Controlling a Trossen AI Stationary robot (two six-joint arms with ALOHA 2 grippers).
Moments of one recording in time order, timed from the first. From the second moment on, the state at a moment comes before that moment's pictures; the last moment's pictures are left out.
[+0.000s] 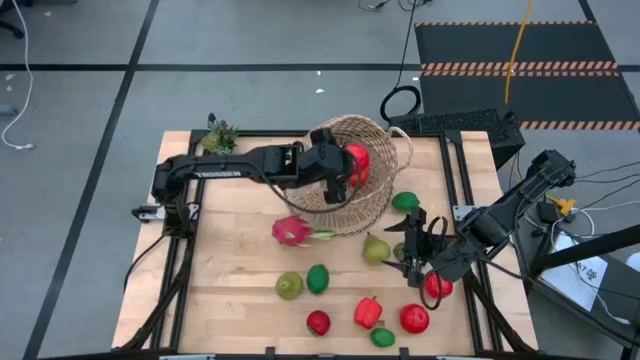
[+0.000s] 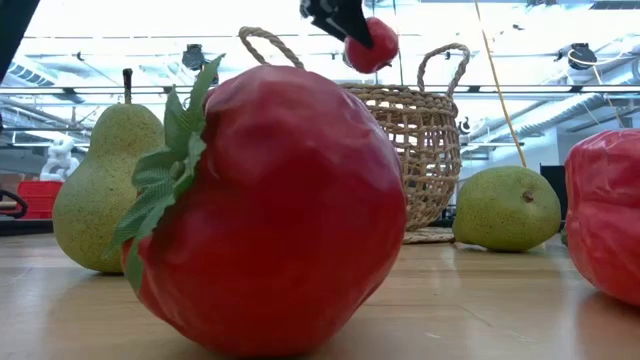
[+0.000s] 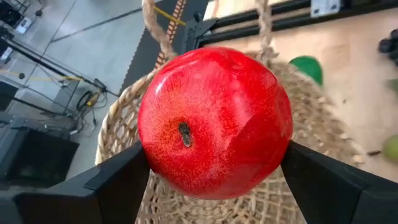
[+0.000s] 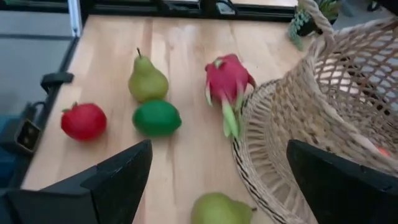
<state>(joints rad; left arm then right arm) 0.06 1.87 1.91 -0.71 -0.47 0.25 0.67 1.15 1.03 -0.66 0.67 0.46</state>
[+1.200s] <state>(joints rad) 0.20 2.03 1.91 -0.83 -0.37 0.15 0.63 1.09 0.95 -0.66 0.76 0.38</state>
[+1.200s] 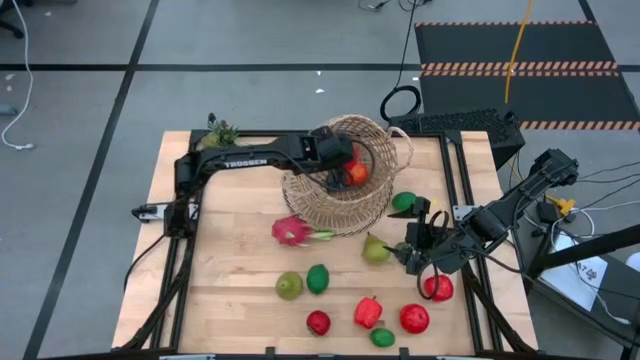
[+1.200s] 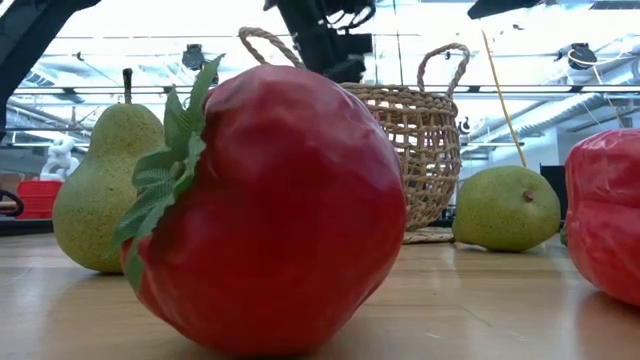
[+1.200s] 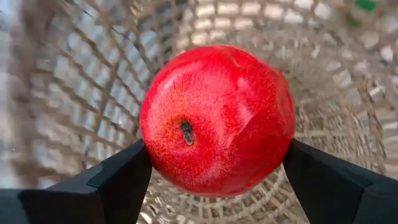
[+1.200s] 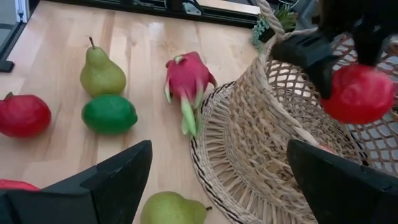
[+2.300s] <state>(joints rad) 0.20 2.07 1.91 -0.84 -0.34 0.09 0.63 1.09 0.95 -0.66 0.76 0.38</state>
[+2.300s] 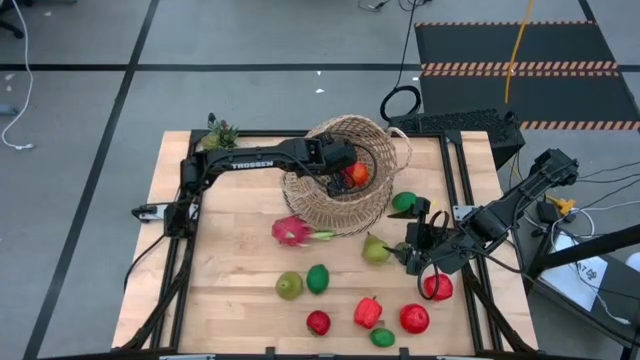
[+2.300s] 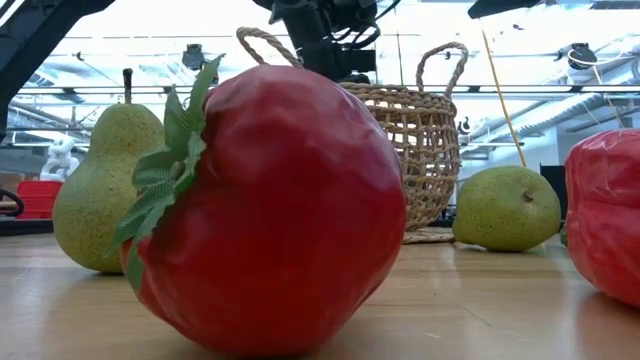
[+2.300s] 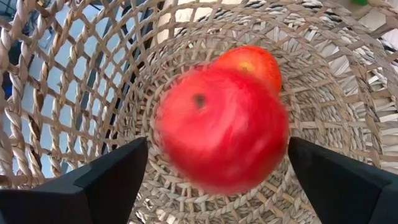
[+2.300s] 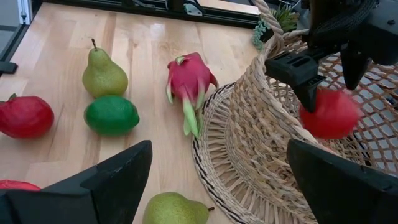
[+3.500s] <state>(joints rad) 0.01 1.72 1.91 -0.90 -0.34 0.04 0.63 1.09 0.95 -0.61 0.76 0.46</state>
